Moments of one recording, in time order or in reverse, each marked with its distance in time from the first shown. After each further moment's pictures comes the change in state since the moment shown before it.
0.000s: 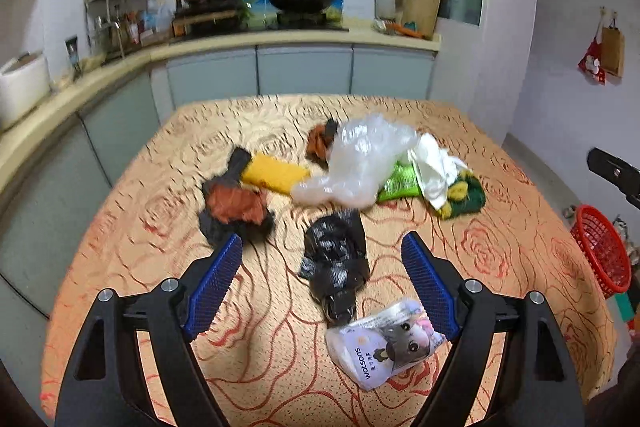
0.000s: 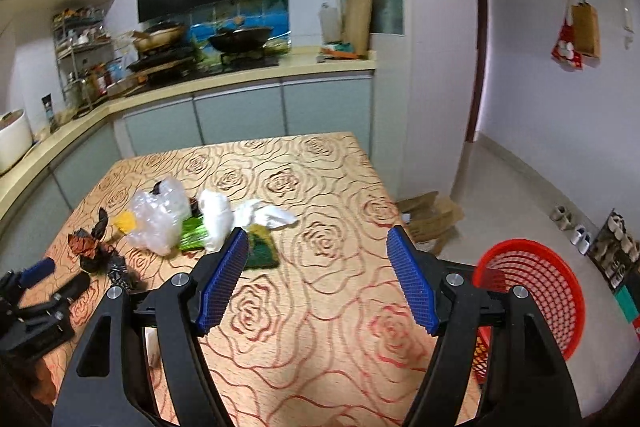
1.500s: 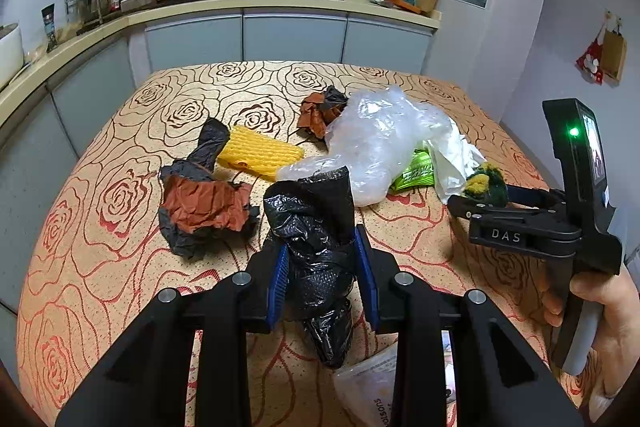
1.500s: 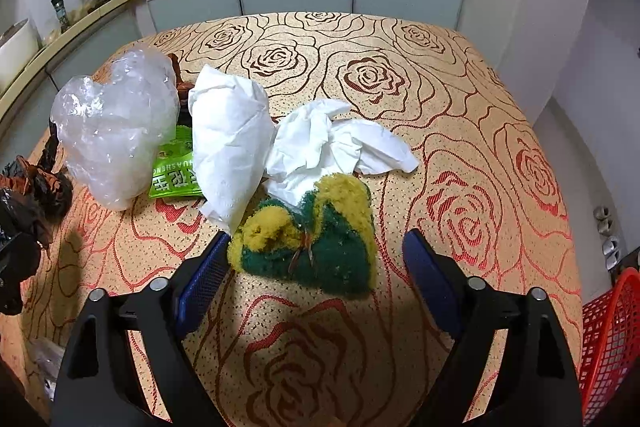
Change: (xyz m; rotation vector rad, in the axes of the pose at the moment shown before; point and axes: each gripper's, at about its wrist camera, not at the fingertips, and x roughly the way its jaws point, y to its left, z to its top) left arm 0.053 0.012 0.010 -0.033 0.096 -0.056; right arm 0.174 0.061 -0.023 -0.170 0.363 0.141
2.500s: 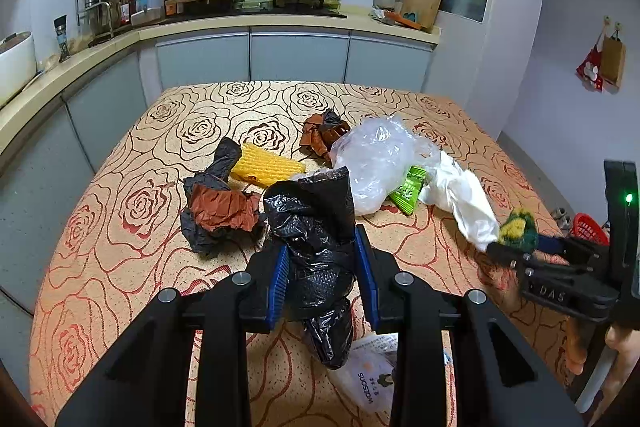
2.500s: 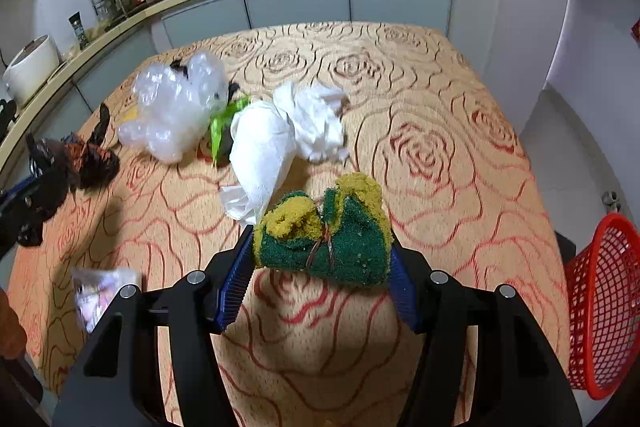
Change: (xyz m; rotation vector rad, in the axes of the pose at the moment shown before) left arm -0.031 -0.005 0.002 0.002 -0.057 0.021; right arm -0.059 -0.018 -0.055 0.053 -0.017 0.076
